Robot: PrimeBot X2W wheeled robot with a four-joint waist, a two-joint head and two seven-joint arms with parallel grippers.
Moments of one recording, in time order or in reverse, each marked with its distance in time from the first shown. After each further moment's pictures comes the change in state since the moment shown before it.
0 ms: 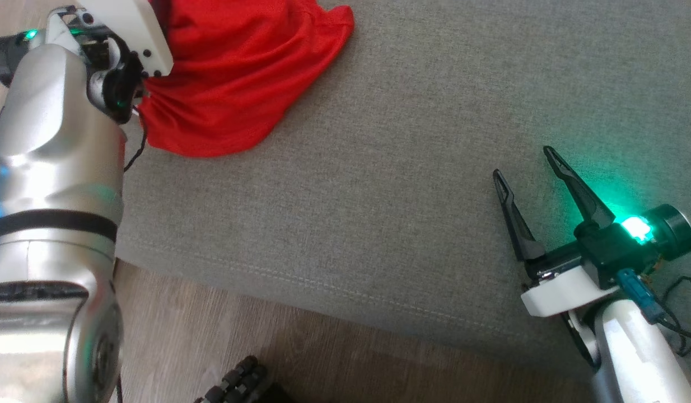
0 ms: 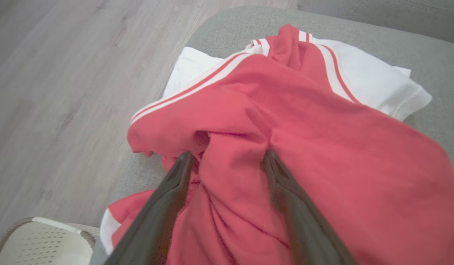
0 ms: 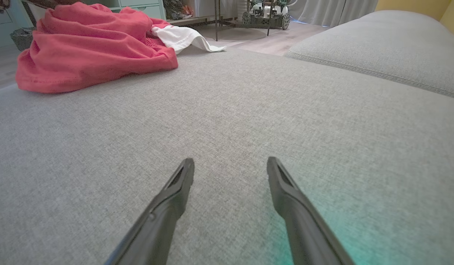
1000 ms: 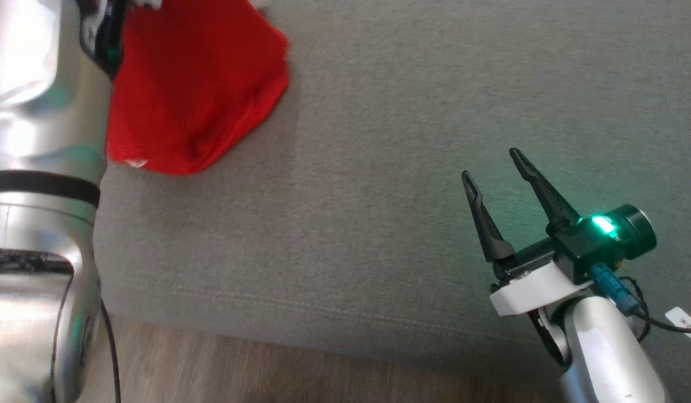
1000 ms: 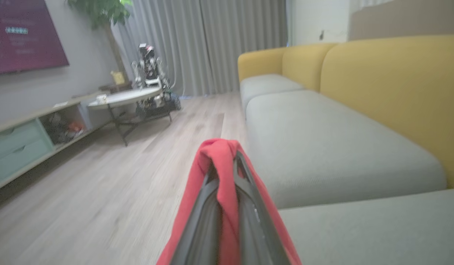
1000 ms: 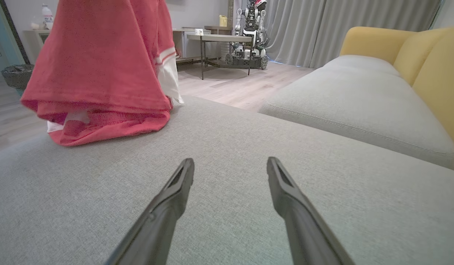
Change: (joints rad) left arm -0.121 0.033 -0.169 -0.023 0.046 -0.047 -0.466; right arm -0.034 0.061 0.046 0.051 0.049 0.000 0.000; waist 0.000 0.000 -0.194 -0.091
